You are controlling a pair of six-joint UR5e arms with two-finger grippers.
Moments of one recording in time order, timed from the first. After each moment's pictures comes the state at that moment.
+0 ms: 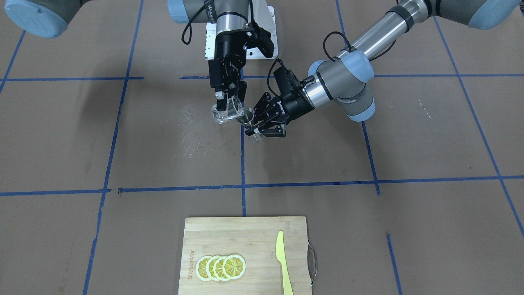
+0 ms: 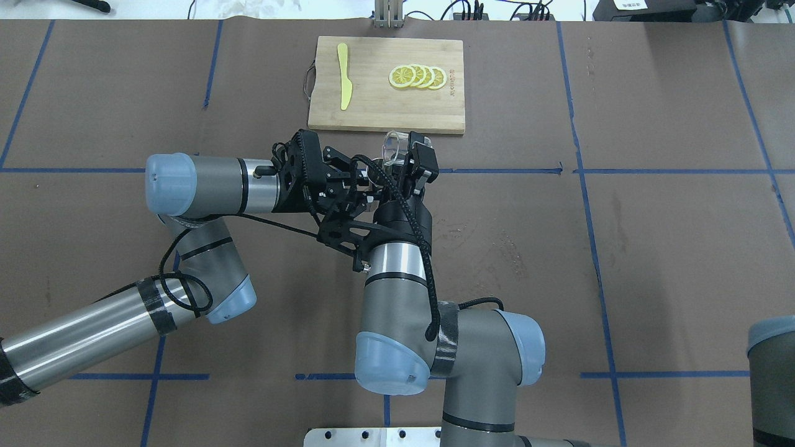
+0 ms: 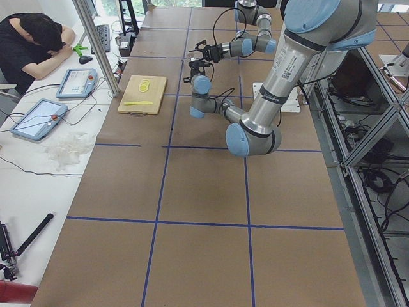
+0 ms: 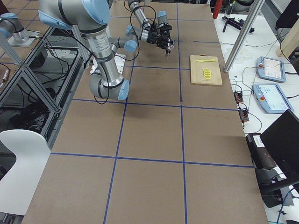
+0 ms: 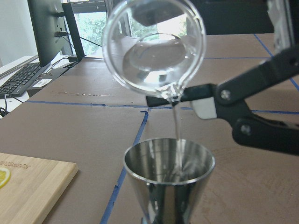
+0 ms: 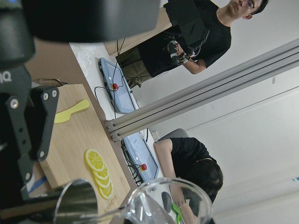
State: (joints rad) left arm -0.59 -2.20 -1.28 -3.06 -1.90 -0.17; right arm 0.20 -0.87 1.74 -1.54 0.38 0.25
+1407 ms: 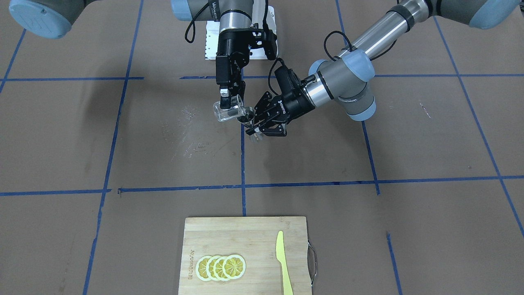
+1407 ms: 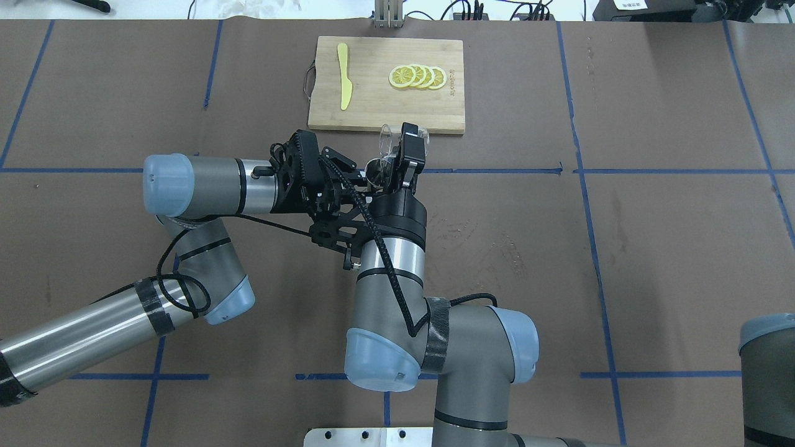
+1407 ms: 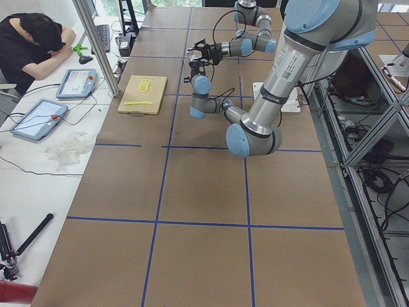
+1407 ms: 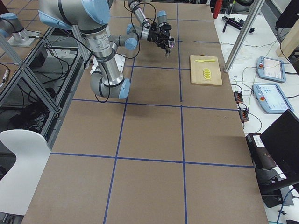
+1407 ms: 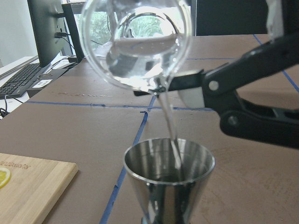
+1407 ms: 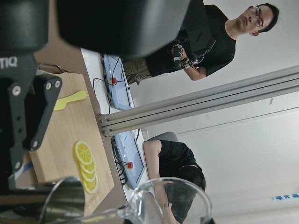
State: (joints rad) left arm -0.59 -2.19 -1.29 -3.06 -1.90 -0.17; right arm 0.21 -0.86 1.73 -1.57 0.36 0.09
